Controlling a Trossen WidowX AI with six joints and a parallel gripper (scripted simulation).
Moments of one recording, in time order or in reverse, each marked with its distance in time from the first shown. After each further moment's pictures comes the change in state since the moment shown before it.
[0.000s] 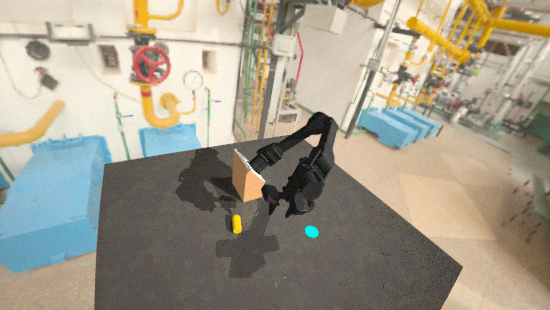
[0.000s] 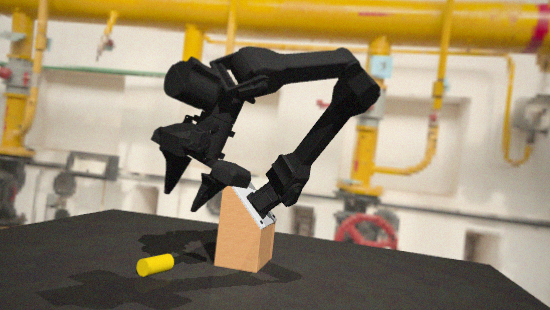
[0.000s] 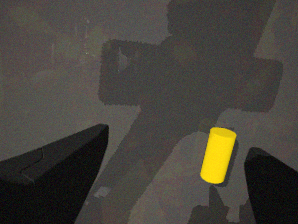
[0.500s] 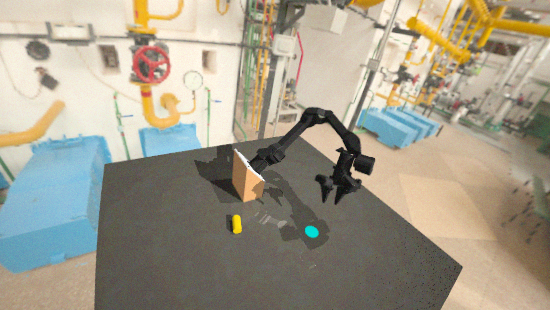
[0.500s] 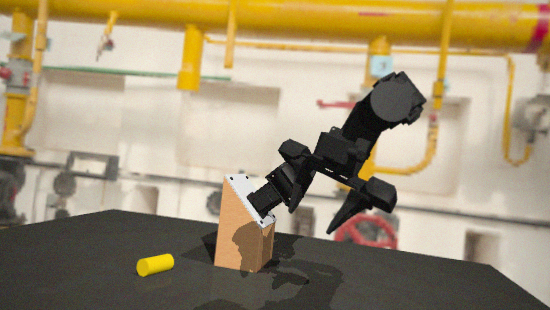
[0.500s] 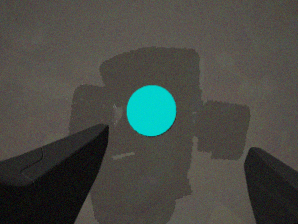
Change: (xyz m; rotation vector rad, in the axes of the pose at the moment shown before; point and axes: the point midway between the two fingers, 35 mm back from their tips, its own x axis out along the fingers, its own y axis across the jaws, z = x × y) arm -0.075 0.210 -0.041 -0.048 -0.281 0.029
